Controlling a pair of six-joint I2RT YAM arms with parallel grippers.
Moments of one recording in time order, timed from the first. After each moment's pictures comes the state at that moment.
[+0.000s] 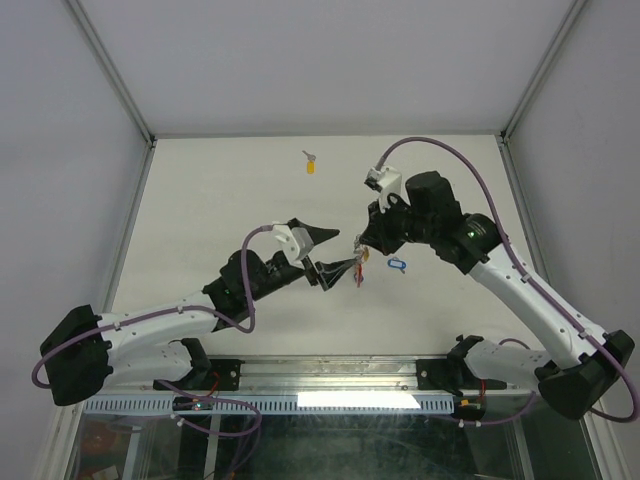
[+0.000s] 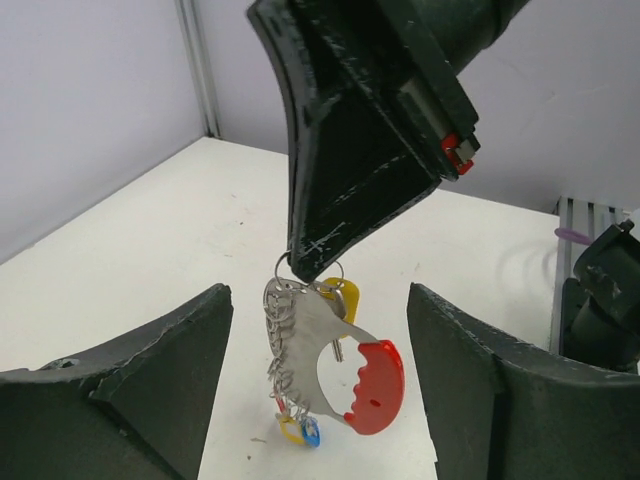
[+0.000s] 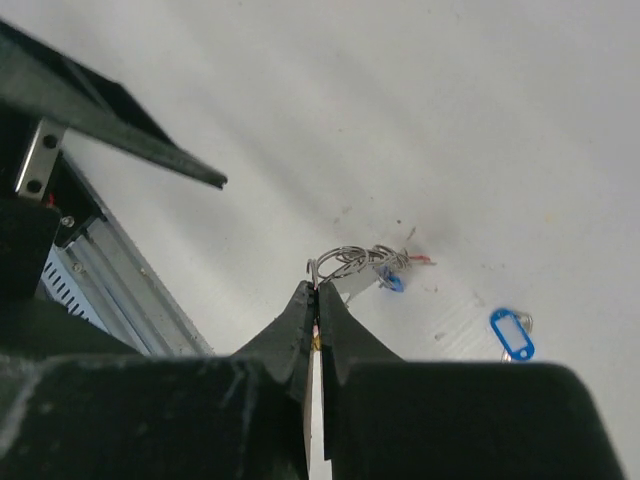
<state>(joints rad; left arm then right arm) -0.99 1.07 0.52 0.76 0.11 -0.02 0.65 1.10 1.15 -0.65 -0.34 0.03</state>
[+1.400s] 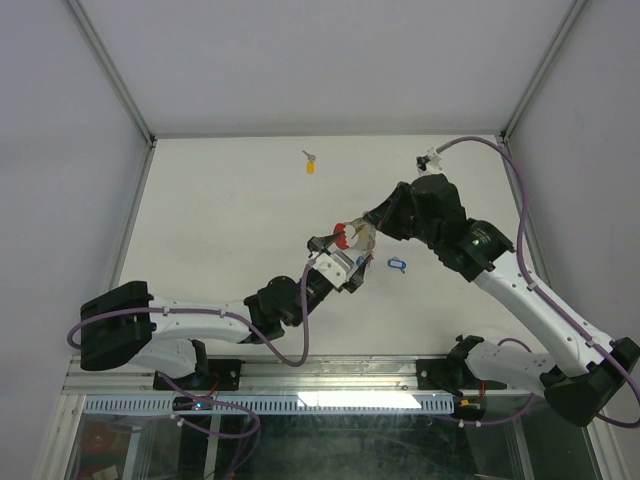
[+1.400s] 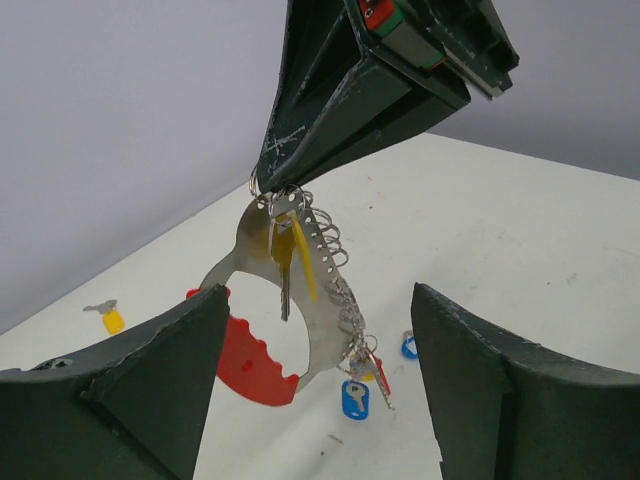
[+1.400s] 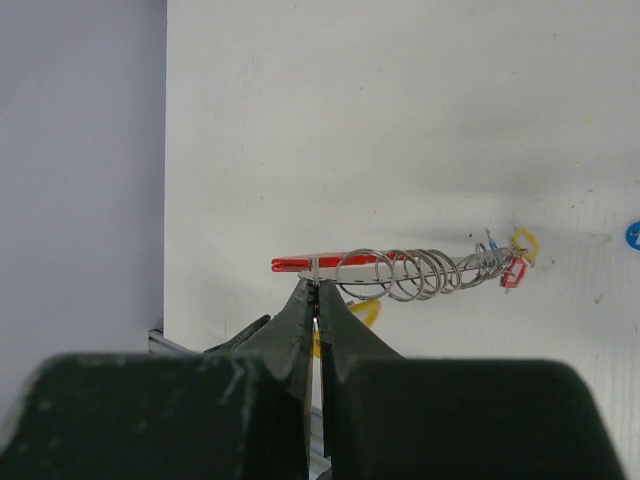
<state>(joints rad) -1.28 1.34 0.59 0.96 -0.51 0.32 0.68 1.08 1.15 -0.60 0.10 0.88</state>
